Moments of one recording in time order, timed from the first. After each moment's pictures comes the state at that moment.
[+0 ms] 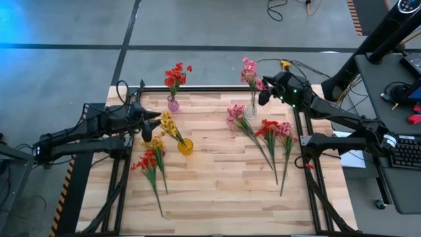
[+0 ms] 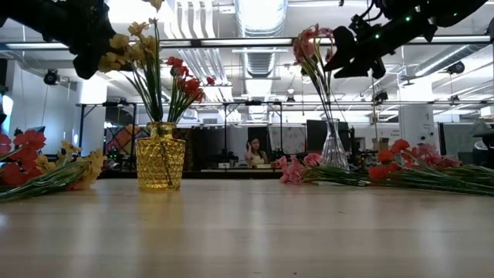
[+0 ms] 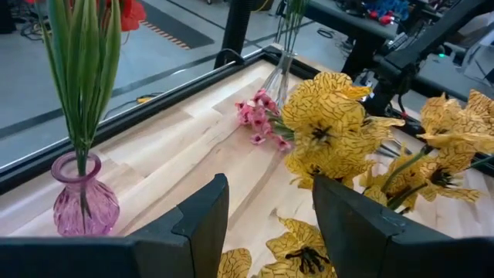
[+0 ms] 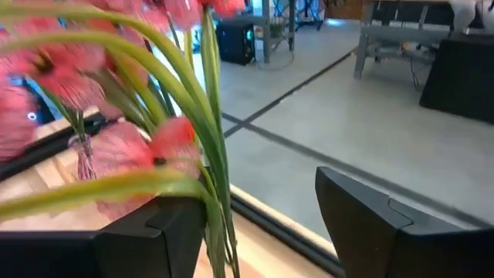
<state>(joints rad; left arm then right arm) 0.27 0.44 0.55 -0.45 -0.15 -0.35 -0.65 0.98 0.71 0.04 0.16 0.13</state>
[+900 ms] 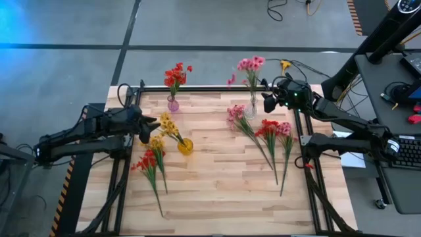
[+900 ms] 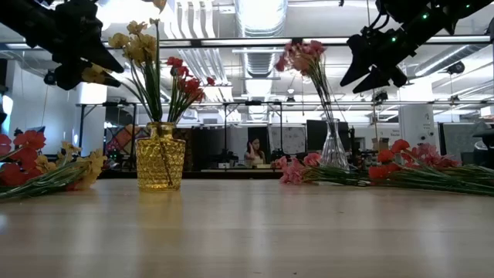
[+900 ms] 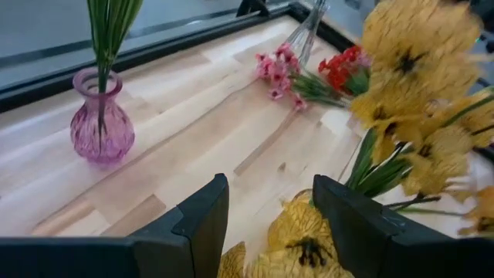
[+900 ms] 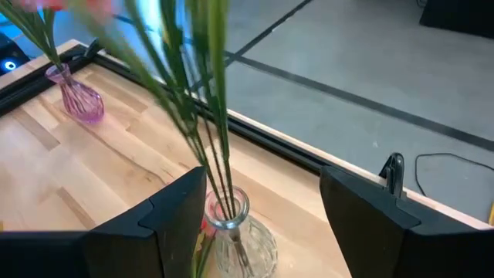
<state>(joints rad) 0.27 0.39 0.55 -0.64 -0.15 -0.50 -0.65 0.89 0.71 -0.30 0.15 0.24</state>
